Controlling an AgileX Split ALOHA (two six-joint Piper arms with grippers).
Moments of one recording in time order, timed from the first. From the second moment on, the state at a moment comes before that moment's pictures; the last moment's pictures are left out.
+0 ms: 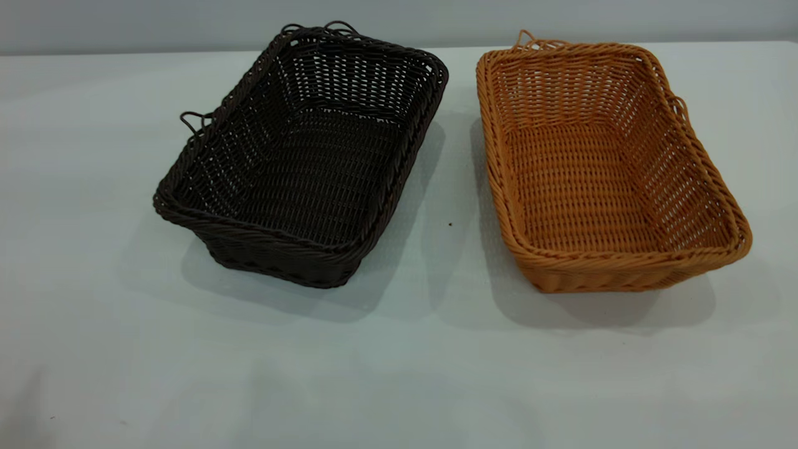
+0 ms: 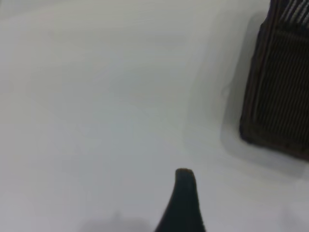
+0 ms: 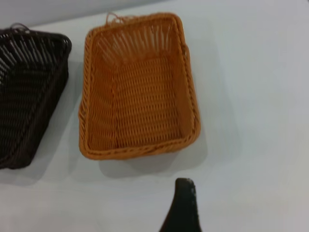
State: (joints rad) left arm 0.02 0.78 -0.68 -0.07 0.62 0.01; right arm -0.09 0.12 -0.52 0.20 1.12 0.01
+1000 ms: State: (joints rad) left arm -0.21 2.06 -1.31 -0.17 0.28 0.26; right arm -0.09 0.61 -0.52 0.30 0.87 0.04
